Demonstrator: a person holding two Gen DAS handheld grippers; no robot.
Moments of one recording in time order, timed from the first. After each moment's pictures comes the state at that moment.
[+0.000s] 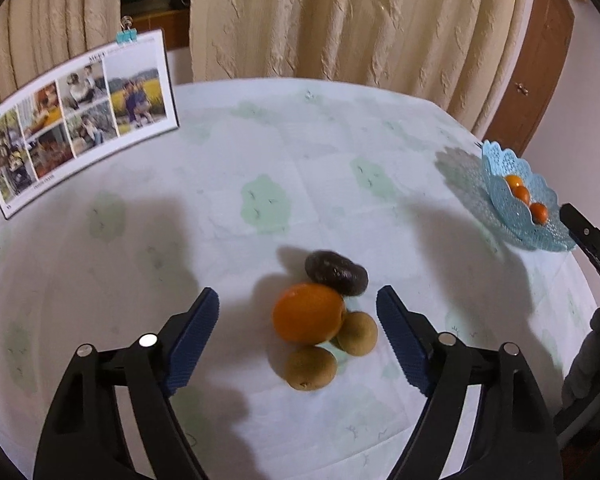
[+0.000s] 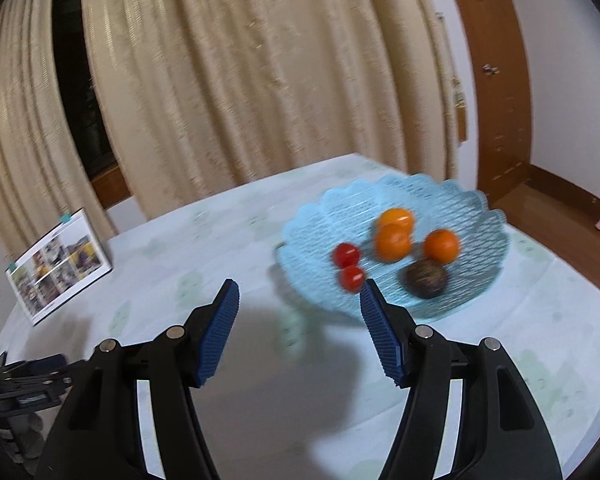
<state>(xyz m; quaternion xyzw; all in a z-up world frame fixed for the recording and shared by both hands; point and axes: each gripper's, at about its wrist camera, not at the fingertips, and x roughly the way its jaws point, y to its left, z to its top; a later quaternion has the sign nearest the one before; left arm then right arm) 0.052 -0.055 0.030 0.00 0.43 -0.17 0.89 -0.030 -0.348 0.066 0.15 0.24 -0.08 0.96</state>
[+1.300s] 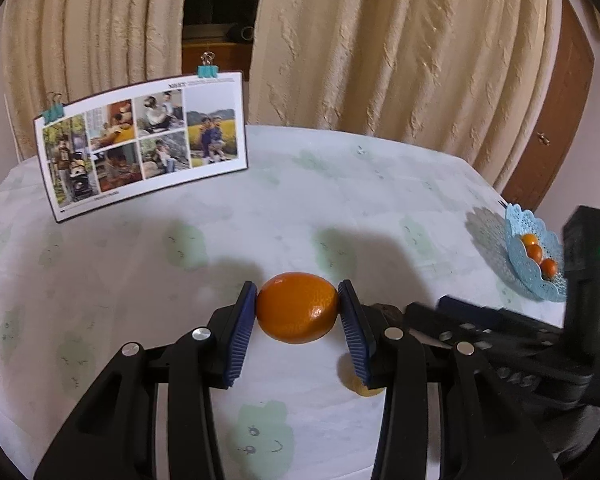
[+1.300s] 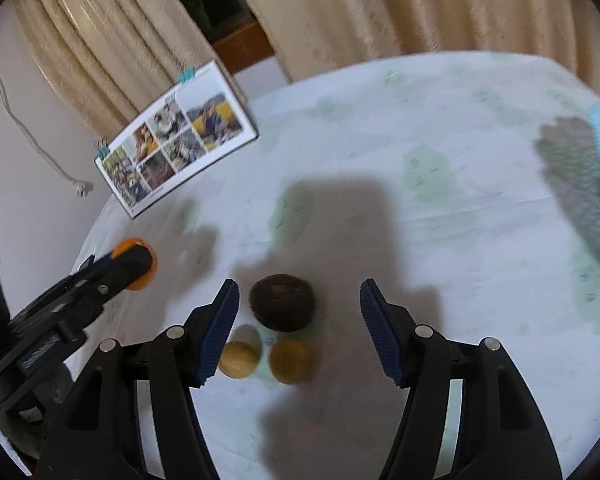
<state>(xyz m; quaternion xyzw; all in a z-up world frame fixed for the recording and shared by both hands) 0.048 0.007 0.068 -0.04 0.37 -0.11 0.92 0.074 -0.184 0.026 0.14 0.43 0.18 0.87</state>
